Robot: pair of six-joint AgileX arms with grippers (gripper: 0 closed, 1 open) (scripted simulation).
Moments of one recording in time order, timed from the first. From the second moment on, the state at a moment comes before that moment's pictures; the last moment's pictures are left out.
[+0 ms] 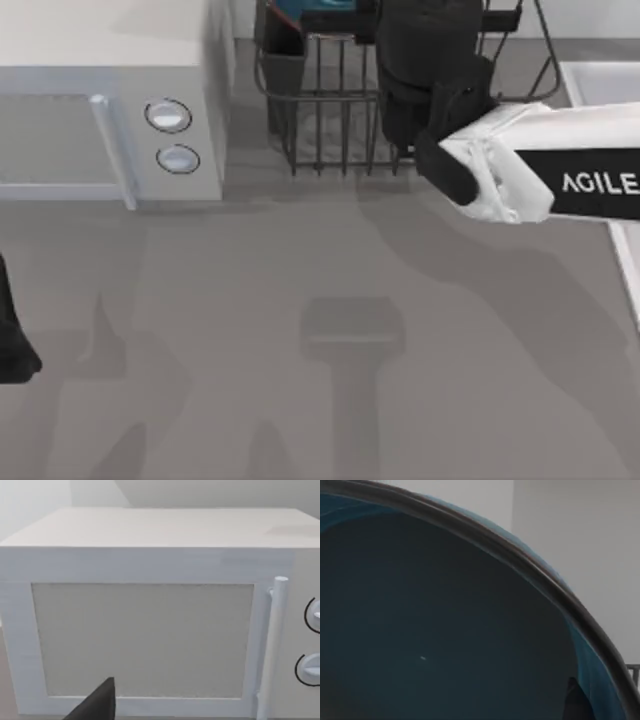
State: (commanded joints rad) left arm 0.00 0.00 0.00 0.00 0.00 0.00; right arm 0.63 2.04 1.33 0.70 0.67 0.02
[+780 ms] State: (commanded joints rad) left arm 0.00 0.00 0.00 0.00 0.00 0.00; right arm 0.63 2.04 1.33 0.70 0.67 0.02
